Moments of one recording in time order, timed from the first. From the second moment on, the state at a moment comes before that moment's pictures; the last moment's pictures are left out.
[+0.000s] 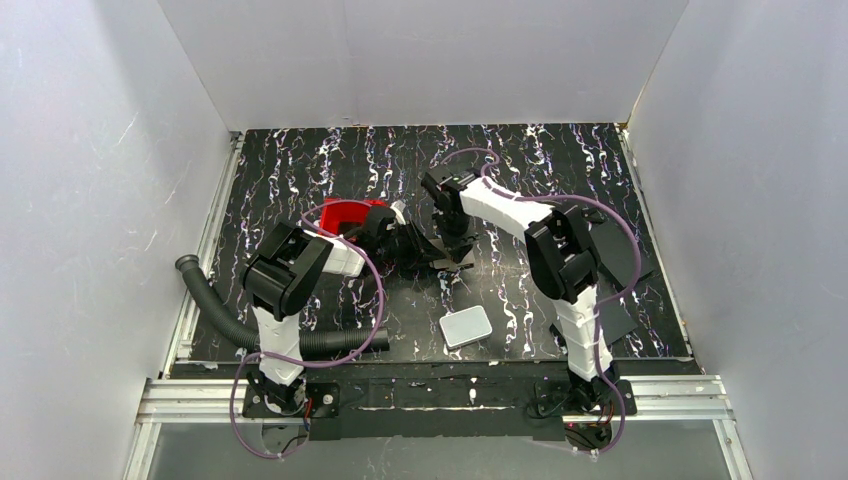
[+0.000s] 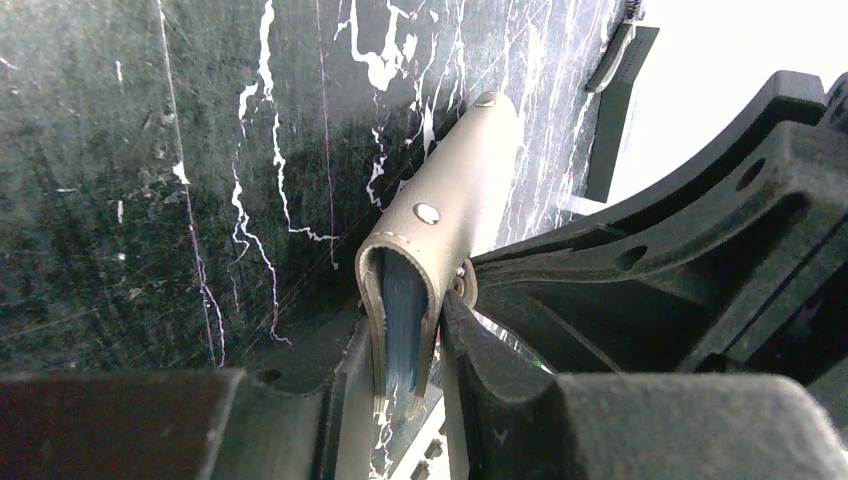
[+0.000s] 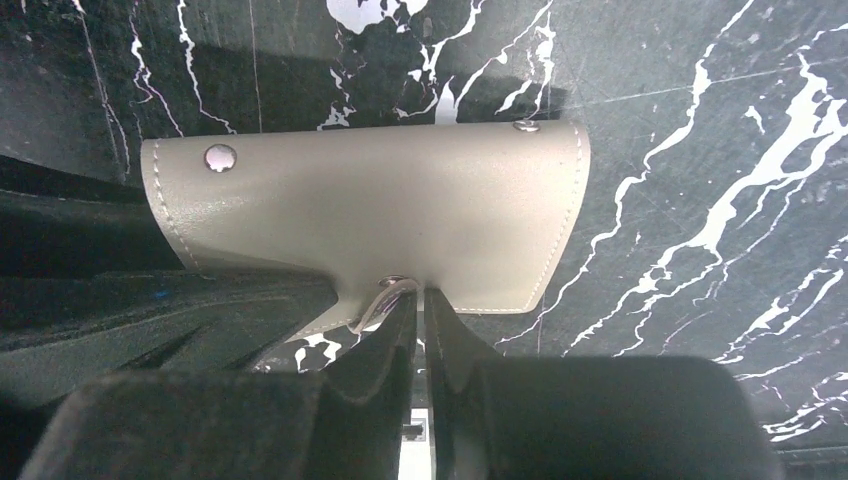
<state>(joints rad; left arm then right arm) -0.54 1.94 0.86 0.45 0.49 -1.07 0.69 2.19 1.75 -1.03 0.01 0.37</state>
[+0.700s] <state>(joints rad) -0.55 1.95 0.86 0.49 0.50 -1.14 0.61 1.93 1.43 -0.74 -0.03 0.25</state>
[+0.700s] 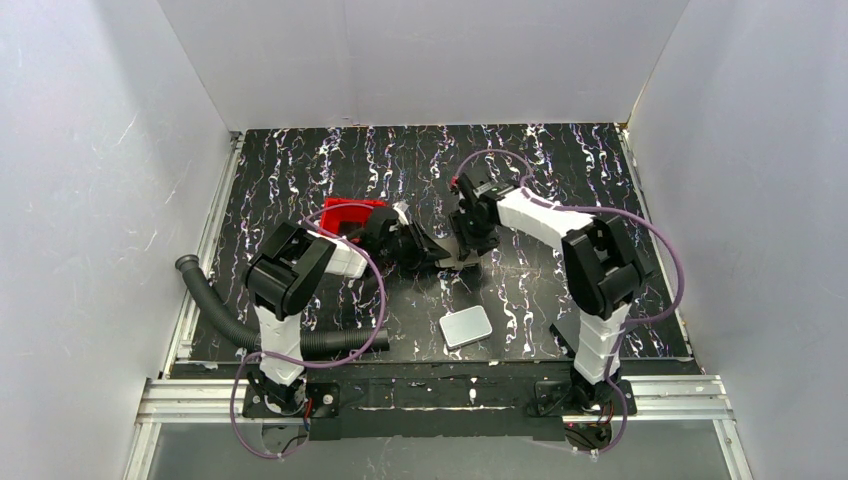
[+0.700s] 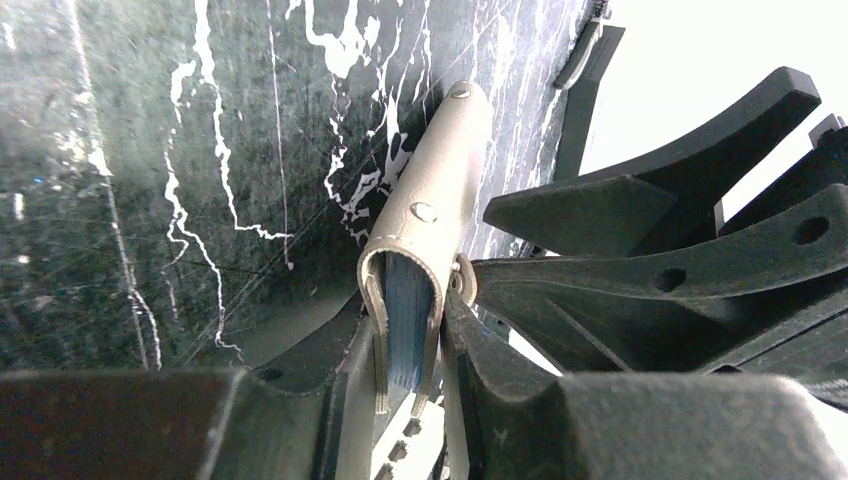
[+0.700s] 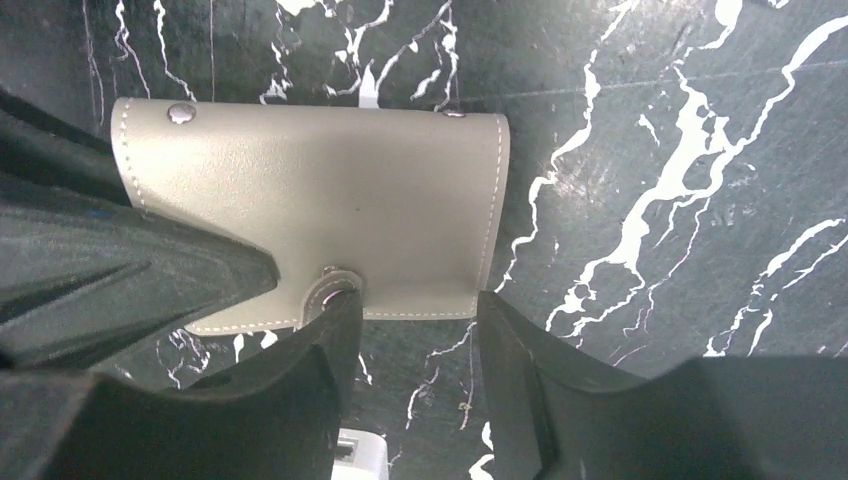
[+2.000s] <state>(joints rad) -0.58 1.95 0.84 0.52 0.54 -1.17 0.44 1.69 0.90 -0.06 -0.56 0.43</state>
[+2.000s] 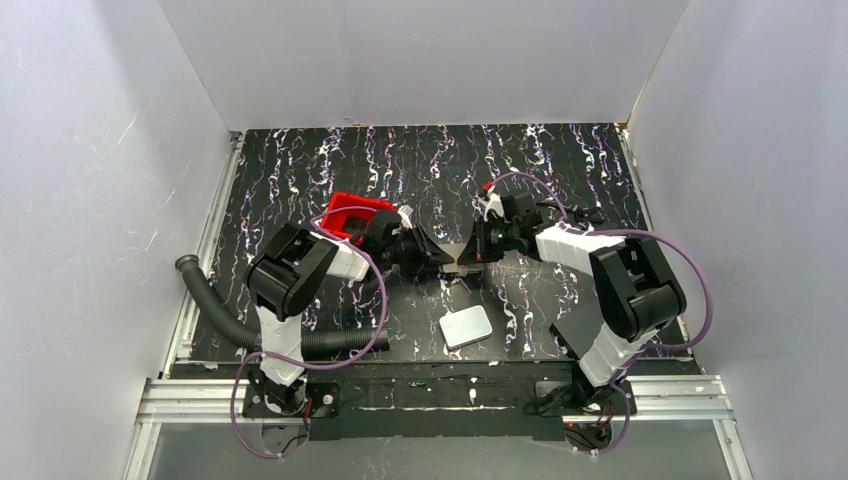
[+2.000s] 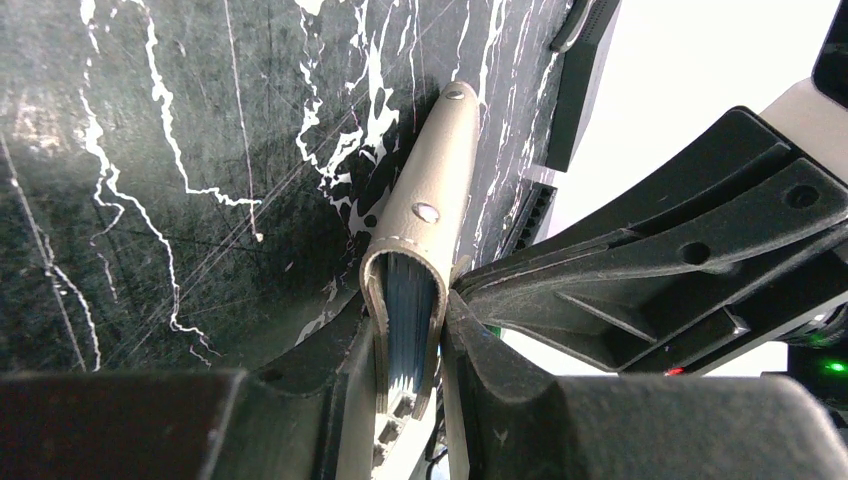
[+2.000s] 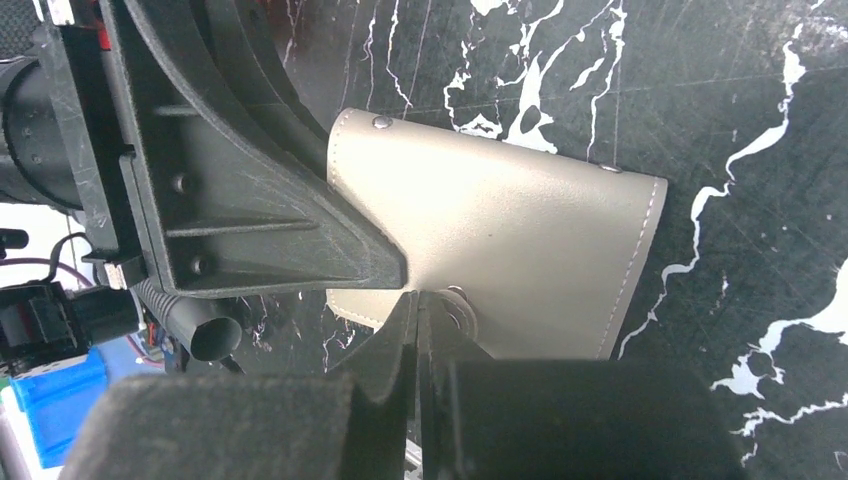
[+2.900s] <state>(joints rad) -0.58 1.96 0.84 0.48 0.52 -1.14 0.33 1.99 0.56 1.01 -0.86 0.87</state>
